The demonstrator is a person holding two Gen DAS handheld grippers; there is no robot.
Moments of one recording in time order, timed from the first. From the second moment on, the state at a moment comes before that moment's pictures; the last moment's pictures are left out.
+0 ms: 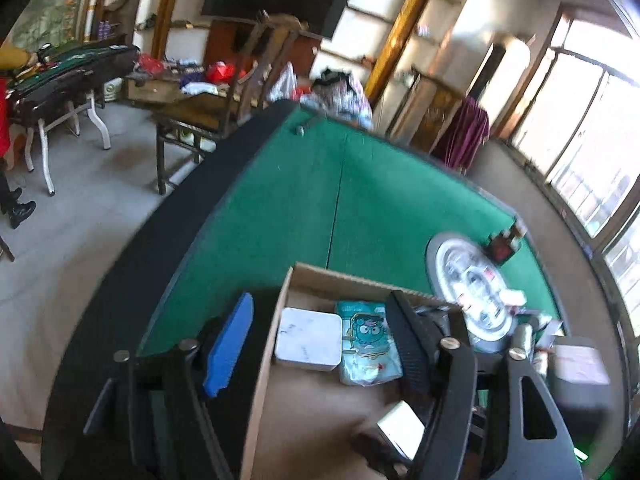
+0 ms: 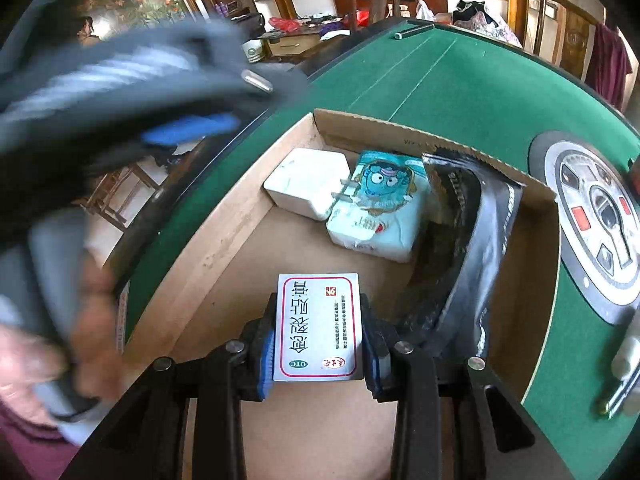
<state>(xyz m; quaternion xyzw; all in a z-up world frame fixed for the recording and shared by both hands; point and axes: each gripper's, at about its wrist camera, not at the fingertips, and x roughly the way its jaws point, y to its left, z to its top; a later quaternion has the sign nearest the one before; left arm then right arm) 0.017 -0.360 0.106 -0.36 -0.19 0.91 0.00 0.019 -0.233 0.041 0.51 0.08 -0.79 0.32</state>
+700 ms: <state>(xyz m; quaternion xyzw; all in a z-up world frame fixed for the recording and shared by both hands) 0.132 -0.271 0.133 -0.34 -0.15 0.93 0.04 0.039 -0.083 0.120 0.41 0.03 -0.88 0.24</state>
